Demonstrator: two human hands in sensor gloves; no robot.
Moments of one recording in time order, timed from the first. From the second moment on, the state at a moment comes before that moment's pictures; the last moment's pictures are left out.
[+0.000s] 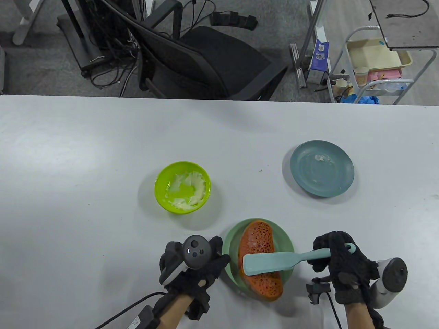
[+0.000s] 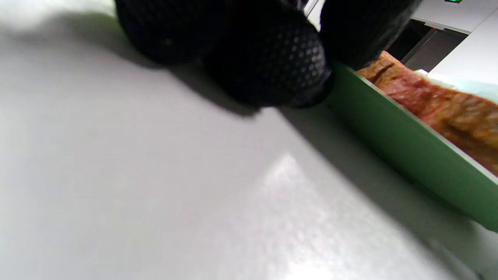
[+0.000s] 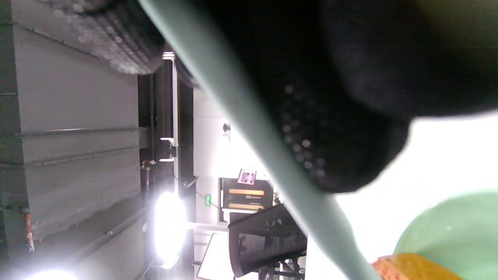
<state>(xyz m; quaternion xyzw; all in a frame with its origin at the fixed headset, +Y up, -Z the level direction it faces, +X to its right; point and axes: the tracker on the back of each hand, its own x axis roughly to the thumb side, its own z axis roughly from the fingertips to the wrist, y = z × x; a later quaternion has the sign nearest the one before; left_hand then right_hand) -0.094 -0.748 -0.137 -0.18 -0.10 0.25 0.95 0.288 -0.727 -0.118 -0.04 -0.11 0.69 0.71</state>
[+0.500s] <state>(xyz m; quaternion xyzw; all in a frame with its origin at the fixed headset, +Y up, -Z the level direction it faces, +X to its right) -0.094 -0.748 -0.137 -0.18 -0.10 0.25 0.95 0.320 -0.705 -0.112 -0.04 -0.15 0.71 0.68</state>
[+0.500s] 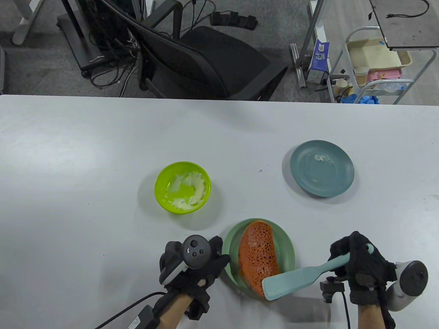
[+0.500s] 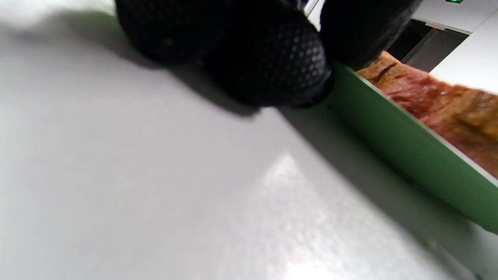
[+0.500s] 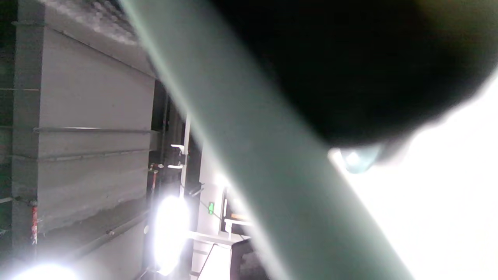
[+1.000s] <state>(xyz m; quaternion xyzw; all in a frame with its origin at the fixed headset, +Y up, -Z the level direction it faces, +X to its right) -0.095 -0.748 -0.137 -0.18 -0.10 0.25 0.95 0.324 -0.714 -0.112 -0.06 -0.16 0.69 0.71</state>
